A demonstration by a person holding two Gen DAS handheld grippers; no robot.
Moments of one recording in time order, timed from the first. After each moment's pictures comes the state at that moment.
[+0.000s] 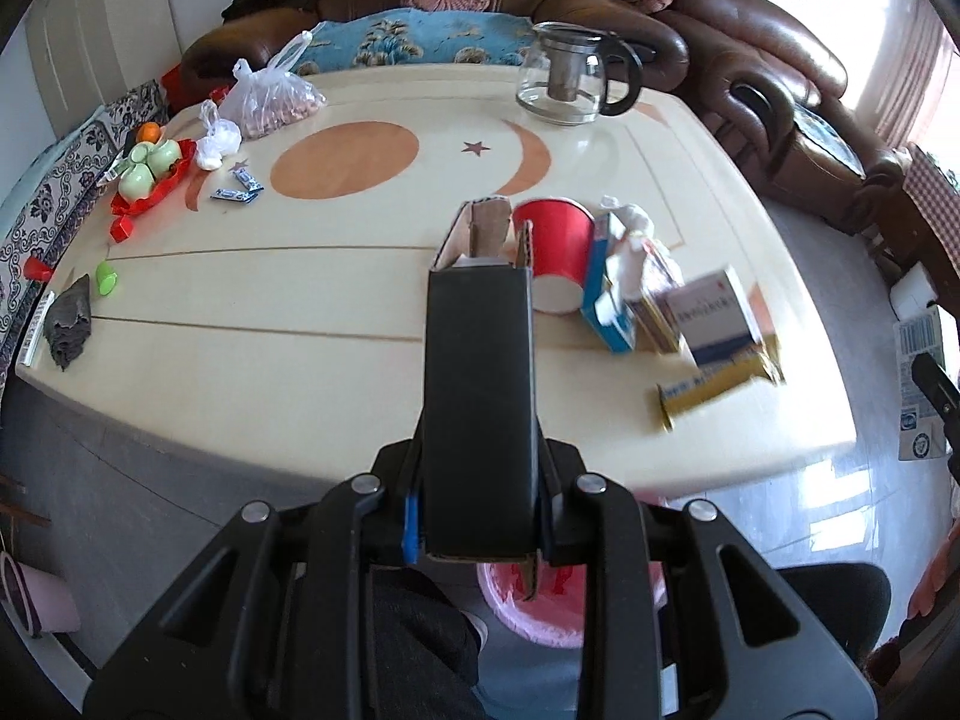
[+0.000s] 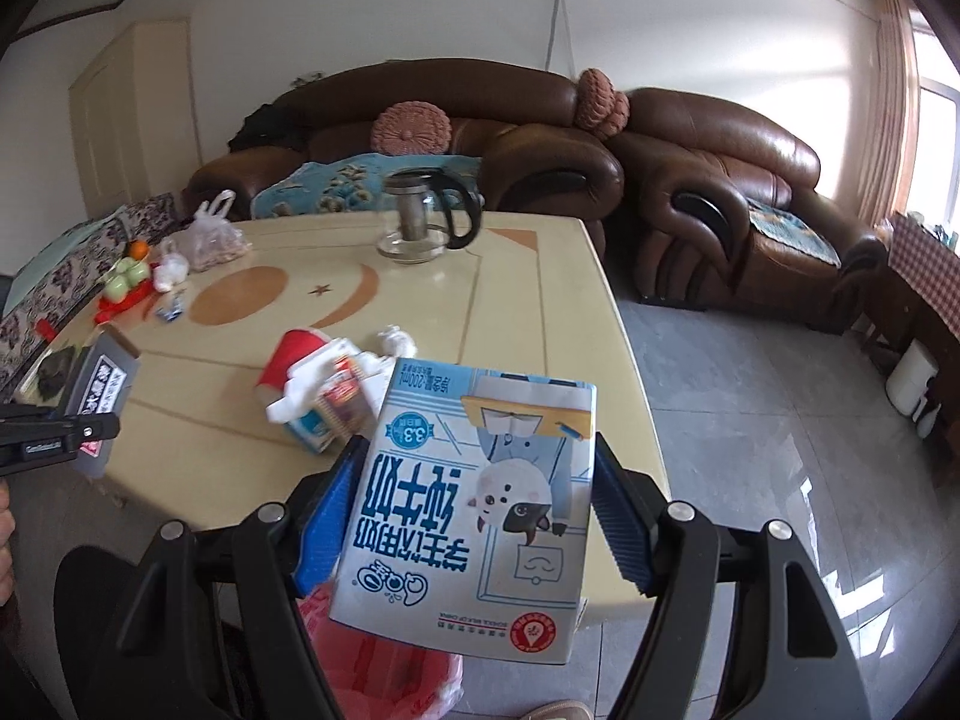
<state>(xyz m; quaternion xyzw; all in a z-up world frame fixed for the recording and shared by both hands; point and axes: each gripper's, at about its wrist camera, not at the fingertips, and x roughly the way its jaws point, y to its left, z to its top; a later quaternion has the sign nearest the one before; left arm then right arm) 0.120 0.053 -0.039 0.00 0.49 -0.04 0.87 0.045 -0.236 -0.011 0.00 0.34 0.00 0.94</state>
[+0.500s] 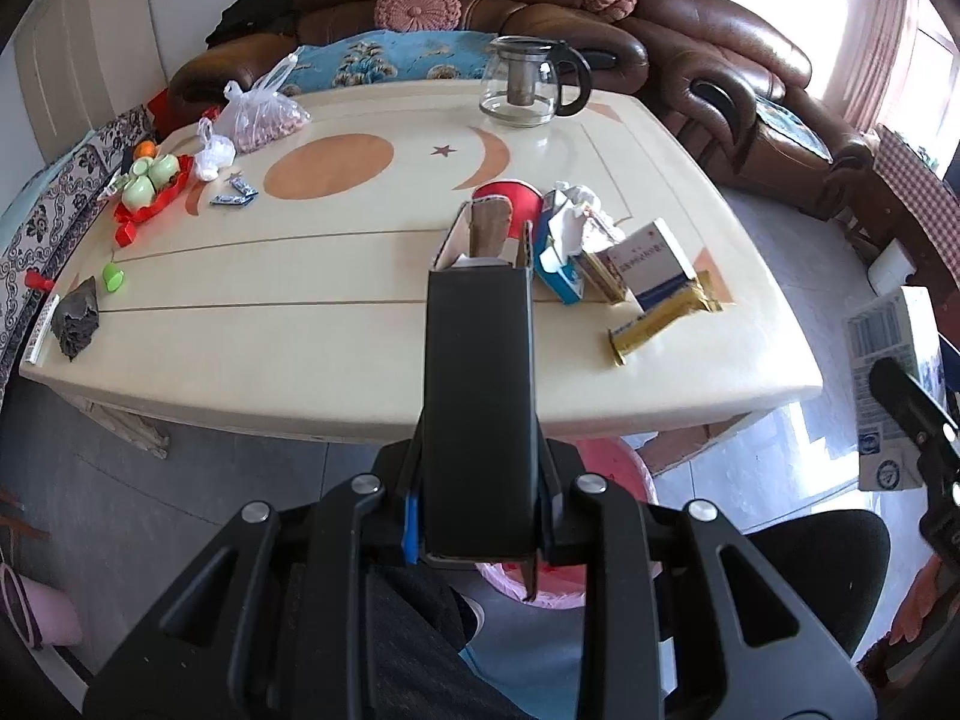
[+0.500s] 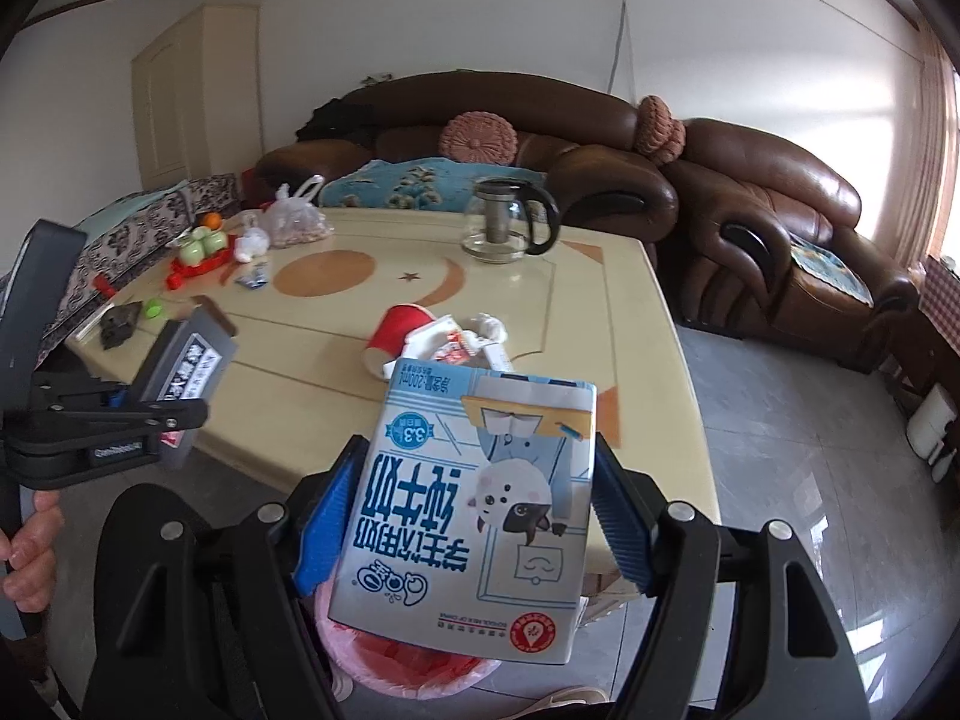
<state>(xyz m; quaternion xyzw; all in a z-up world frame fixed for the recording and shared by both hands) 0.051 0.042 -0.029 0.02 0.46 -0.07 0.88 -0.029 -0.174 0.005 -0.04 0.32 0.06 0.94</state>
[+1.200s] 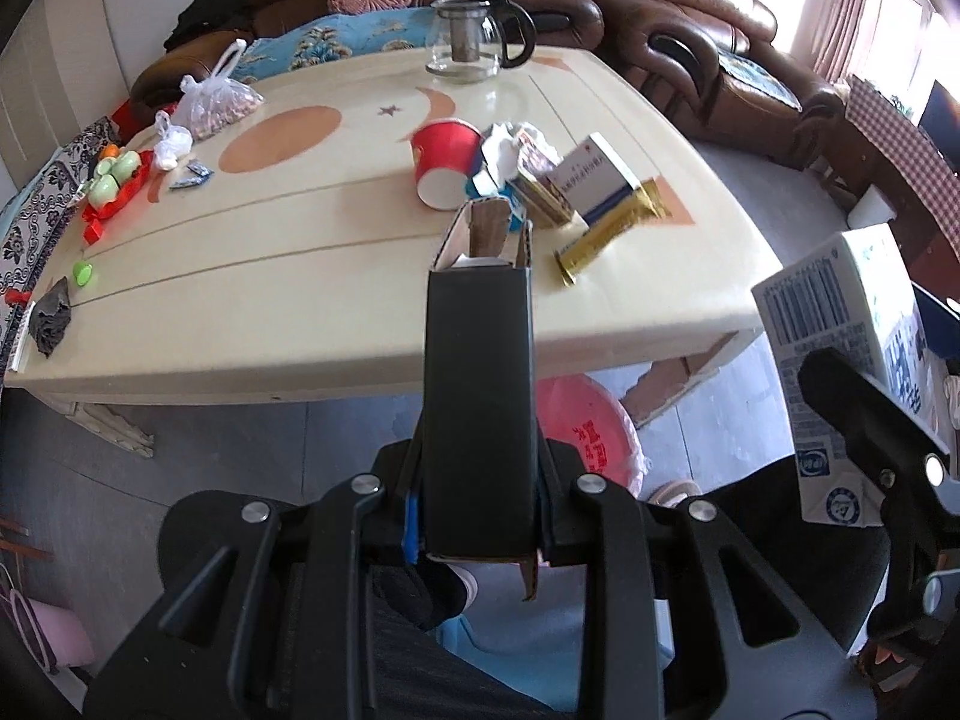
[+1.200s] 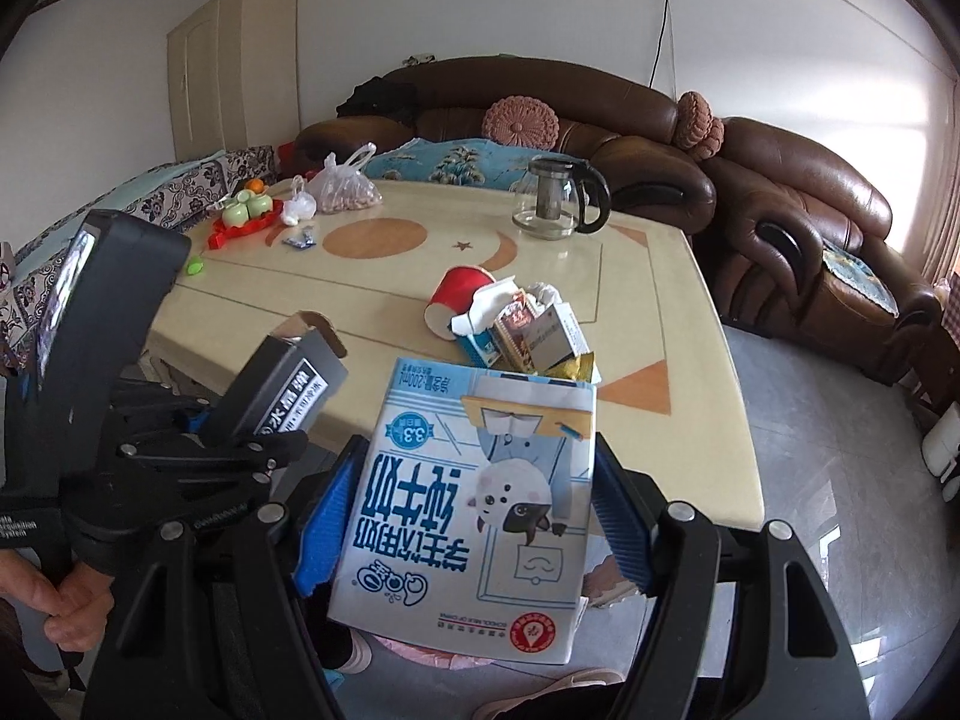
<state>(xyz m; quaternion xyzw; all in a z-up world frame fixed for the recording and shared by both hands) 0.020 0.011 -0.065 0.05 0.49 -0.10 0.87 -0.053 -0.143 -0.018 -0.05 0.34 0.10 0.93</state>
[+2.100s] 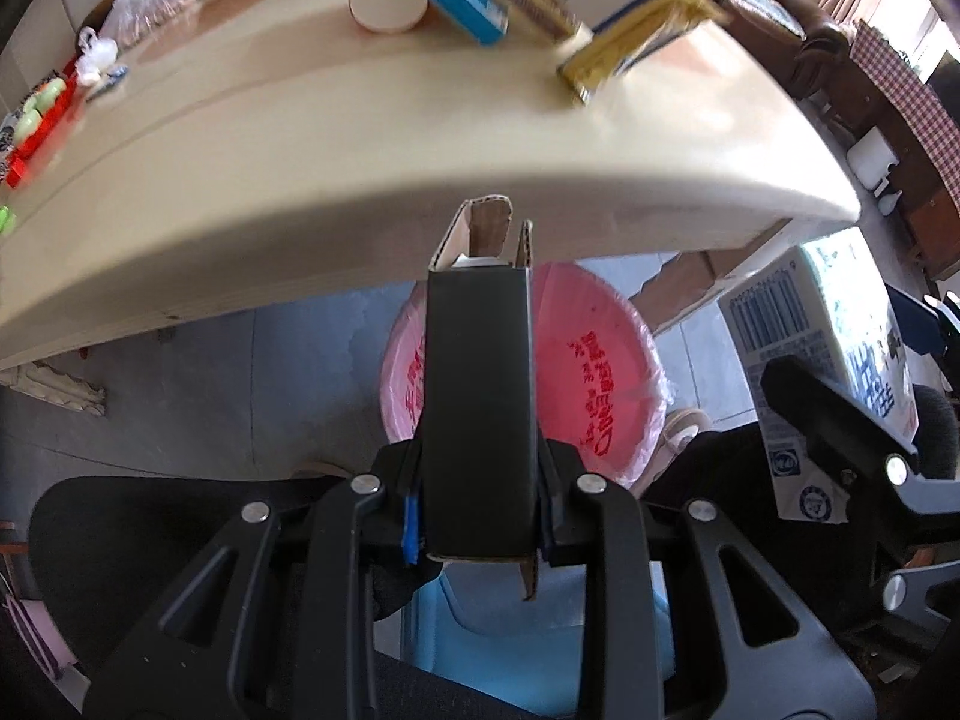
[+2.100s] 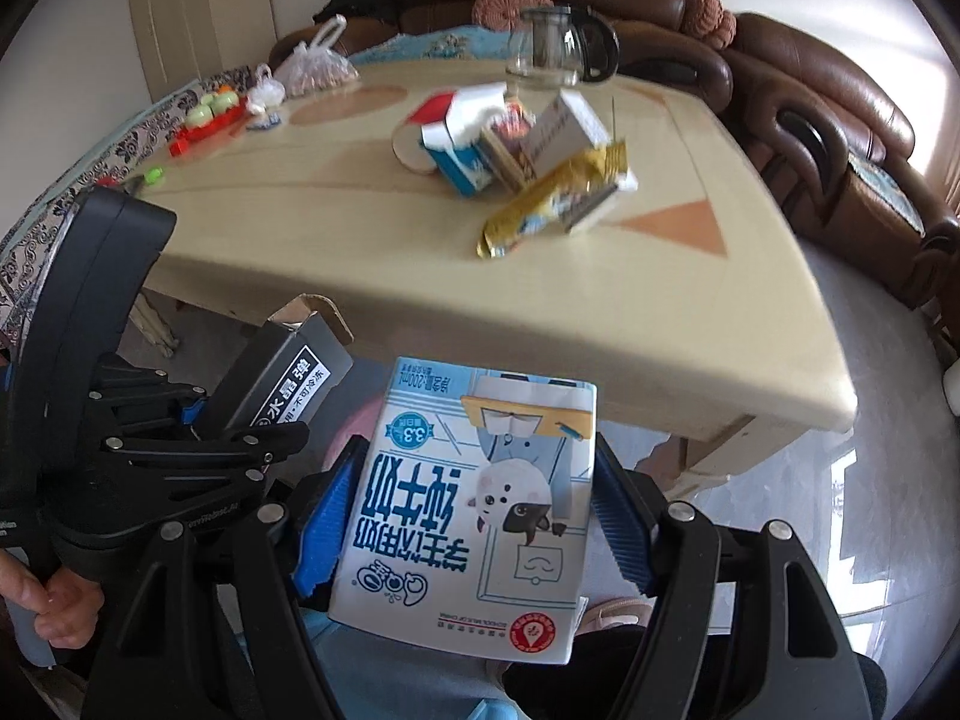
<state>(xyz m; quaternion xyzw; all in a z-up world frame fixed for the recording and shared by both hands) 0.046 -0.009 -0.190 0.06 0.58 -0.13 0.80 -0.008 -0.152 -0.148 -0.04 0.46 0.09 0.88</state>
